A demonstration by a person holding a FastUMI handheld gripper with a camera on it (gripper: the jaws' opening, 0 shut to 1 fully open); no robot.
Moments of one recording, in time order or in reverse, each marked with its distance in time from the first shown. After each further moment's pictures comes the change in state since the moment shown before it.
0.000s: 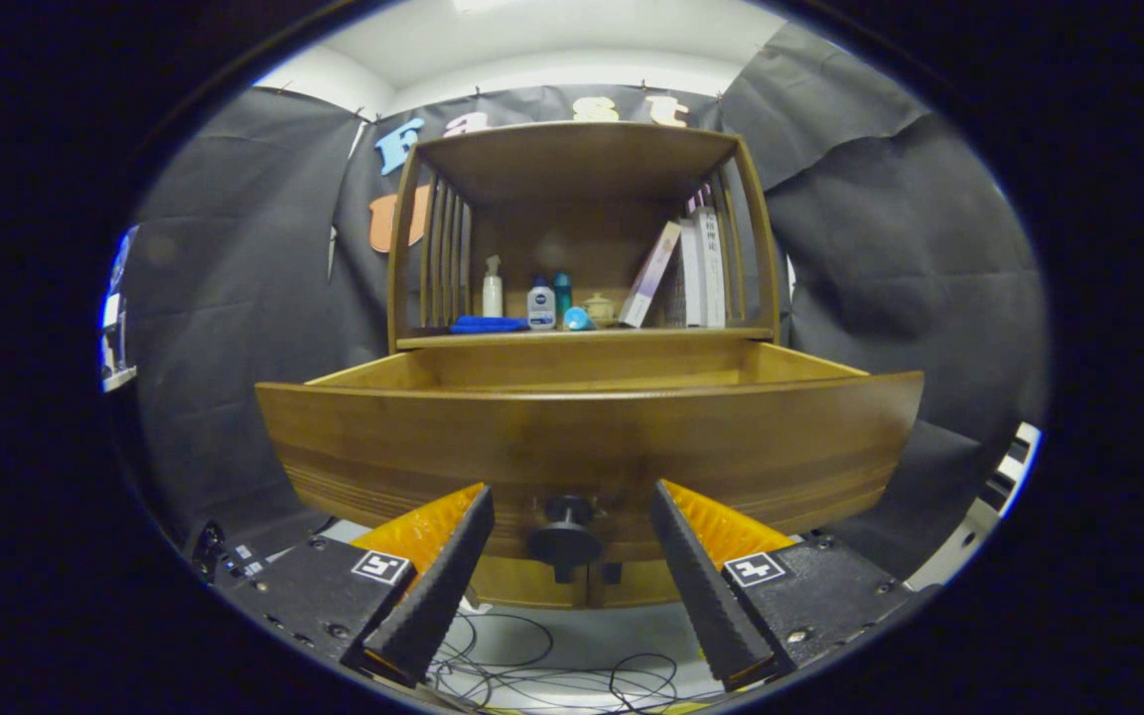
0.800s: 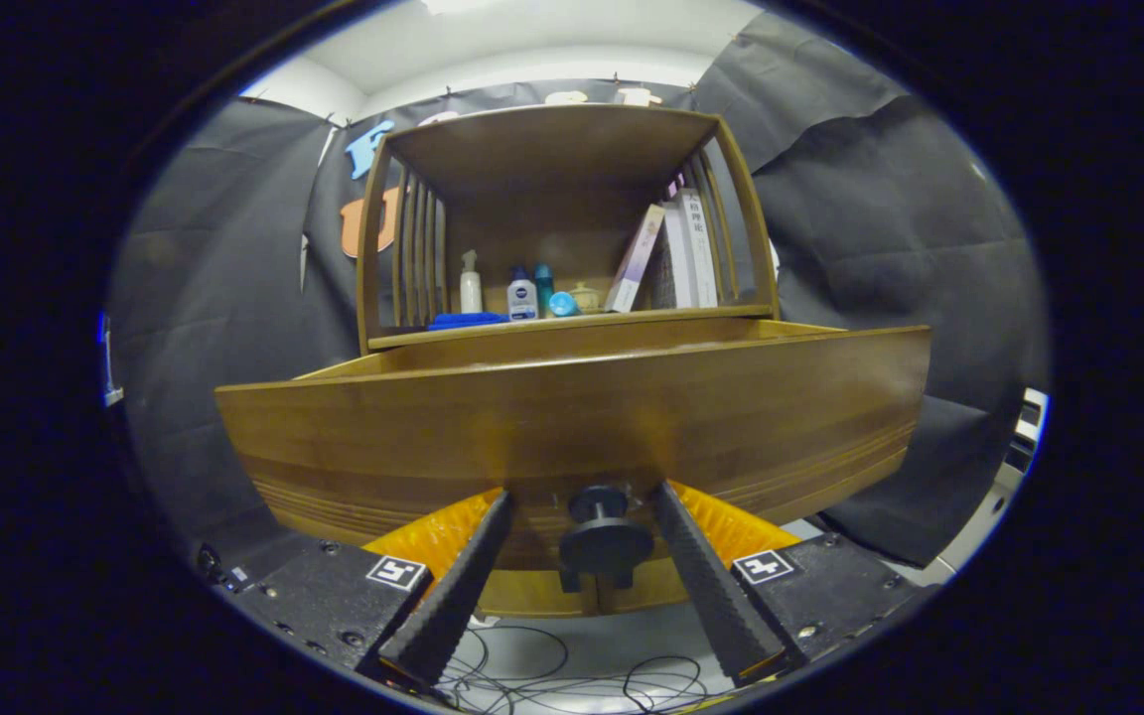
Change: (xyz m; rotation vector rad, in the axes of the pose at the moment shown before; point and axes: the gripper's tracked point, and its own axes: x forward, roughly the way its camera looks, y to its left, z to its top) arm 0.045 -0.004 0.003 0.058 -0.008 -0.016
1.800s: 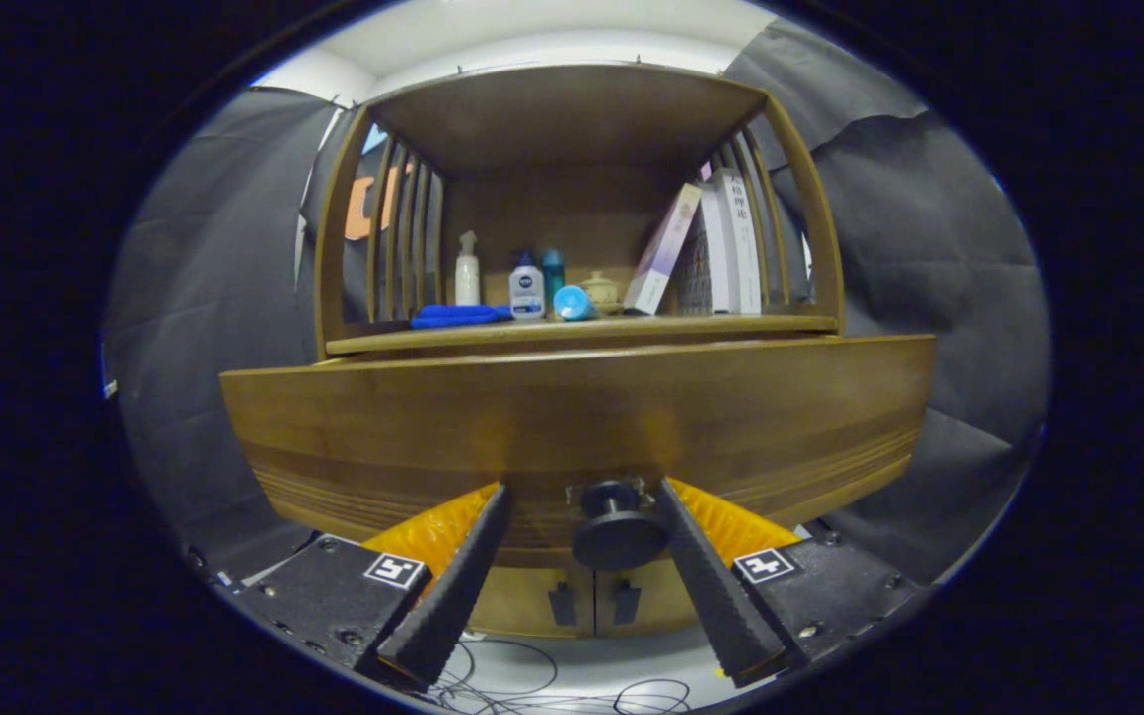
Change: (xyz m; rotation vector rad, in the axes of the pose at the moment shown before) arm 0.100 0.005 0.031 -0.061 0.059 0.011
